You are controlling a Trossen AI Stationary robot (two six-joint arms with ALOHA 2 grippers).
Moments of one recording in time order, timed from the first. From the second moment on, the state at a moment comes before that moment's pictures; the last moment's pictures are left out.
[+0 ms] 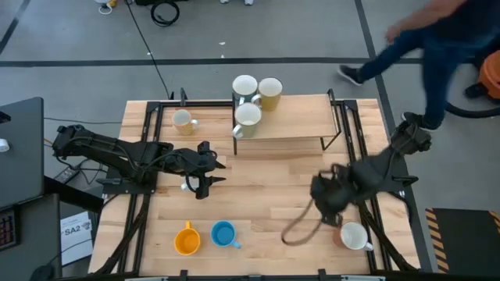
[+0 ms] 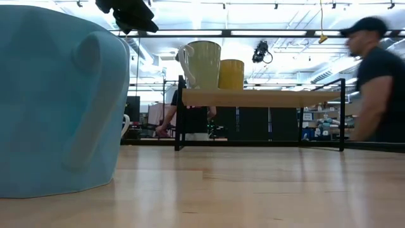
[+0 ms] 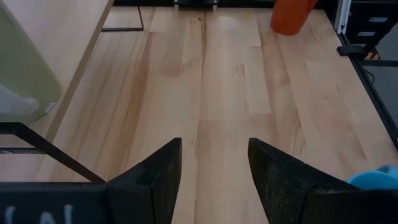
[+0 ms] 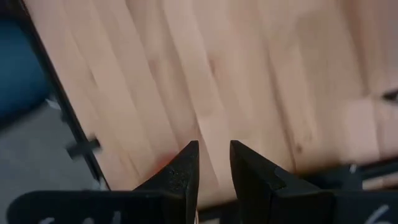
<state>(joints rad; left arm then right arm) -0.19 1.14 0.92 -0.37 -0.21 -0.14 0.61 1.52 1.62 -1.56 0.08 0.95</state>
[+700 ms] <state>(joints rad) -0.19 1.14 0.92 -0.37 -0.21 -0.14 0.79 1.52 1.28 -1.43 -0.21 0.97</state>
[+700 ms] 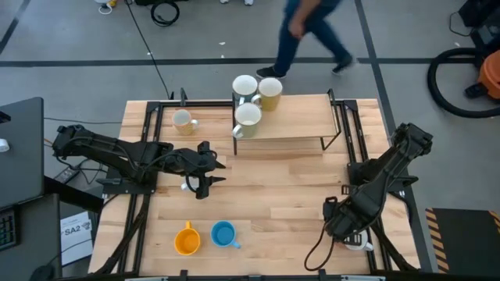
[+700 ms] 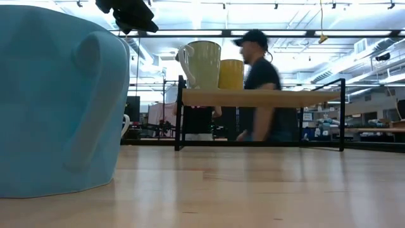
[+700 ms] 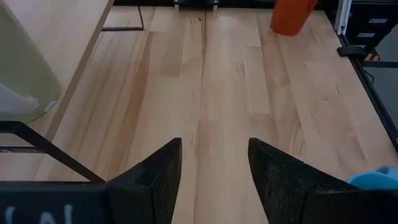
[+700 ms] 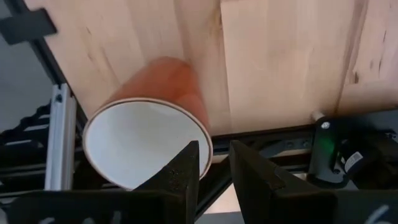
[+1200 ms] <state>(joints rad) -0.19 1.14 0.92 -0.37 -0.21 -0.14 0.79 1.52 1.22 -1.36 -0.27 0.92</state>
